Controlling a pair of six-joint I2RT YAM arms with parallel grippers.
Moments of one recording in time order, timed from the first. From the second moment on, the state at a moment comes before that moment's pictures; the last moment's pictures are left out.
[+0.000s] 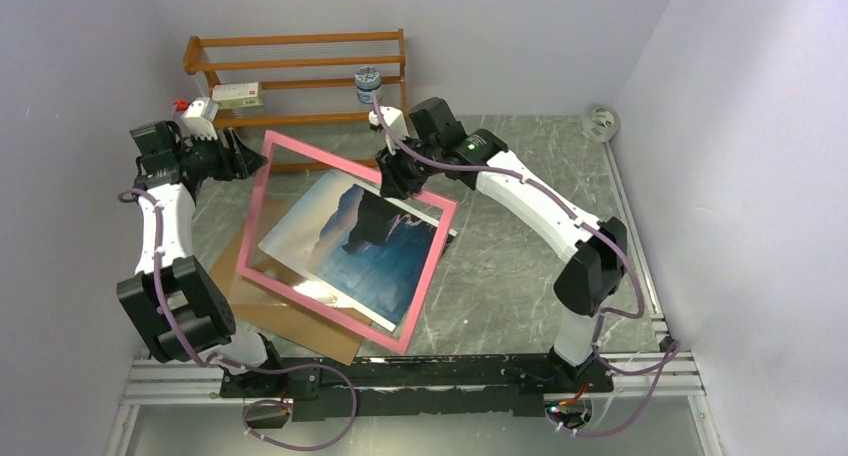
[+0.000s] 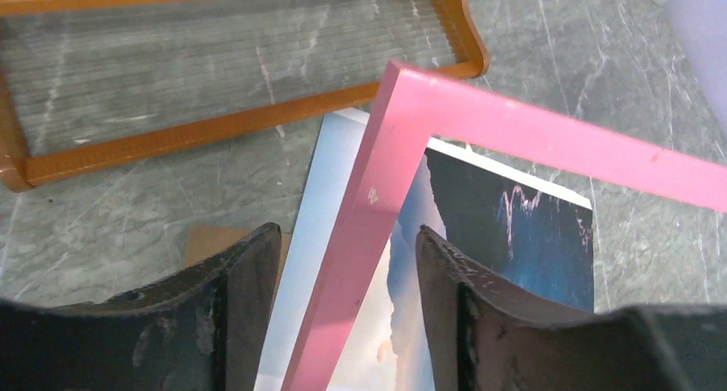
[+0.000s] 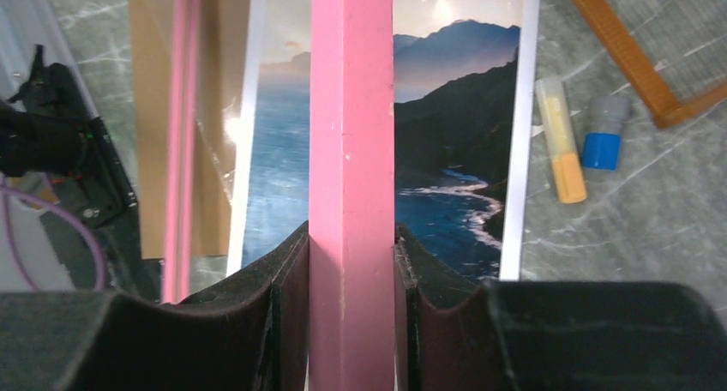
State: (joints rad) left arm 0.42 1.49 1.24 -0.35 0.85 0.09; right arm 0.73 1.84 1.86 -0.73 -0.38 -0.11
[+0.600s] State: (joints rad) left arm 0.42 1.34 1.33 -0.41 0.71 -0.23; right arm 0.61 1.45 1.43 -0.43 -0.45 0.16
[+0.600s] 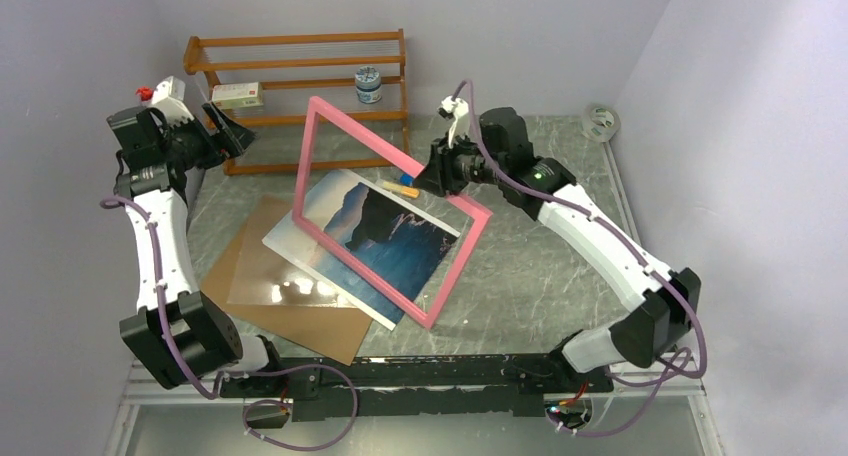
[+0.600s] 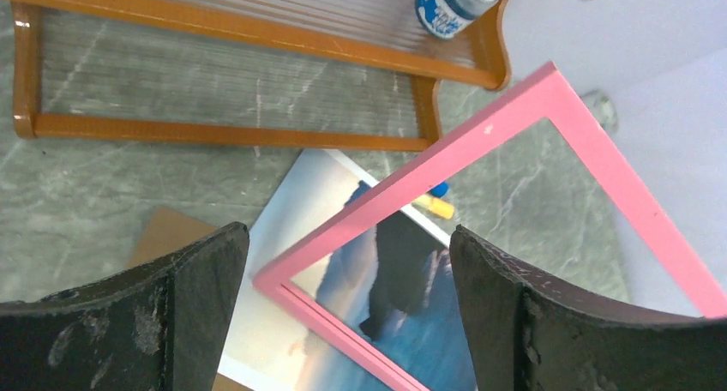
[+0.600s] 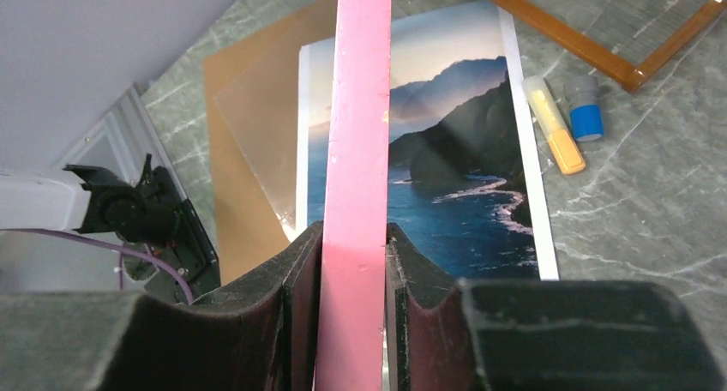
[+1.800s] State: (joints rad) left arm 0.15 1.39 1.00 -0.19 0.68 -0.73; right arm 0.51 0.94 1.38 -0.81 0.10 0.15
